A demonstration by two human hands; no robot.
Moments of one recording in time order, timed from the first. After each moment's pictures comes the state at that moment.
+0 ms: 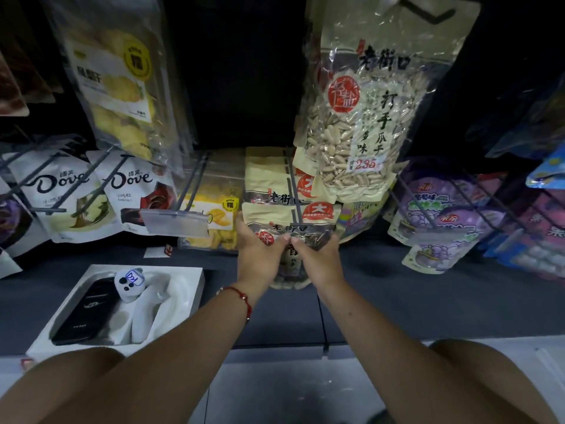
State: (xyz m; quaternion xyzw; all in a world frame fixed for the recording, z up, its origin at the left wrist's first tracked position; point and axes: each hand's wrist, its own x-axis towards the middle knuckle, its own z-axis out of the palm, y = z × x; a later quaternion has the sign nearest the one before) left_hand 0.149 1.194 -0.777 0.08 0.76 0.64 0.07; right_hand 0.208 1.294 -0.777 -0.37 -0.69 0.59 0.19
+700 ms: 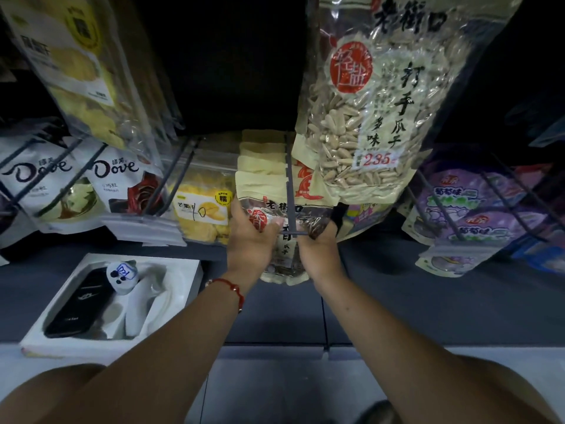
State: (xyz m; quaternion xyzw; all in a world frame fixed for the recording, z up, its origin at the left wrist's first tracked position) left_hand 0.109 1.210 -0.795 0.05 0.80 0.59 0.05; right_hand 0.174 1.321 -0.801 -0.36 -0.72 0.57 0.16
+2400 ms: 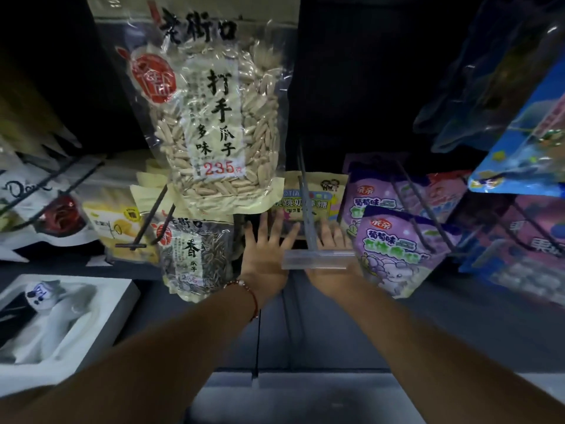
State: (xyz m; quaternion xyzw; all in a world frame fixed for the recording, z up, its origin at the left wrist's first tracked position) left_hand 0.178 1.390 -0.813 0.34 0.93 -0.11 -0.03; right_hand 0.246 1.522 -0.809 -0.17 -0.98 0.01 0.05
